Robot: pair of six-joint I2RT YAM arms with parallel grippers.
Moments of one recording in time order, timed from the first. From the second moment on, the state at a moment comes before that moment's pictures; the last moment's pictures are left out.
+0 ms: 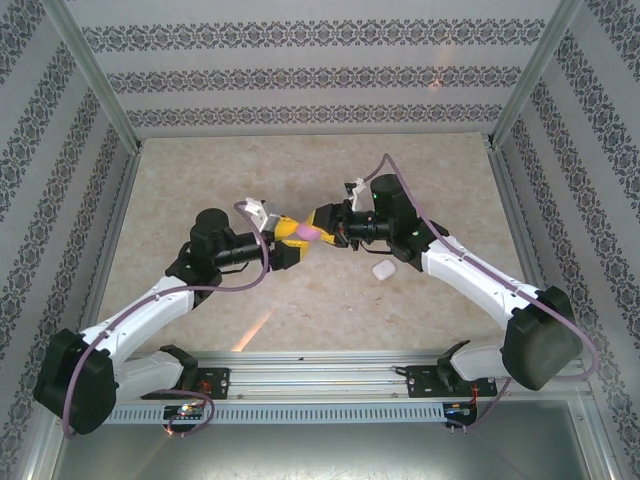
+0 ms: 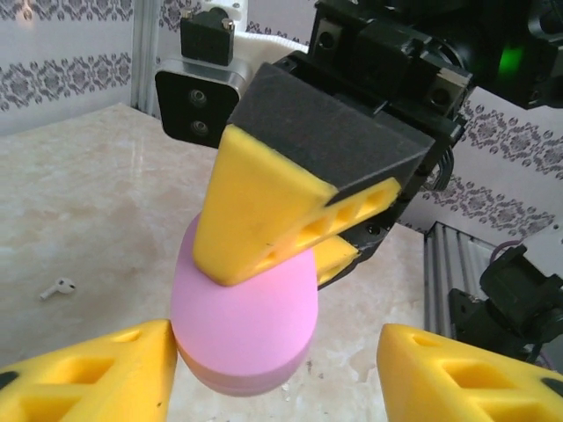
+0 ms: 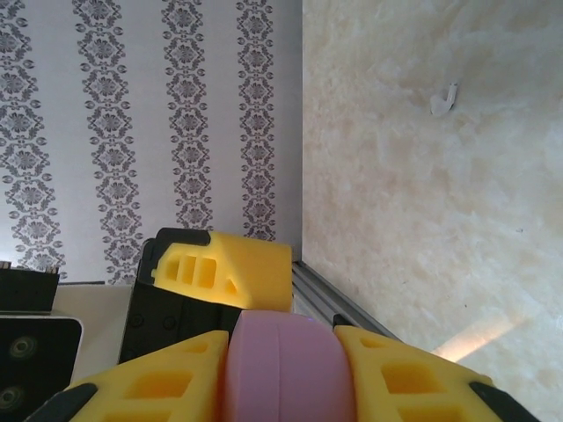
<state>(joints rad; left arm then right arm) -0.46 1.11 0.65 0.30 0.72 -0.13 0.56 1.36 0.99 -0.06 -0.71 1.21</state>
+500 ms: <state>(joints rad) -0.45 0.88 0.75 -0.15 0.31 -0.01 0.56 1.58 1.13 -0.19 -0.59 1.05</state>
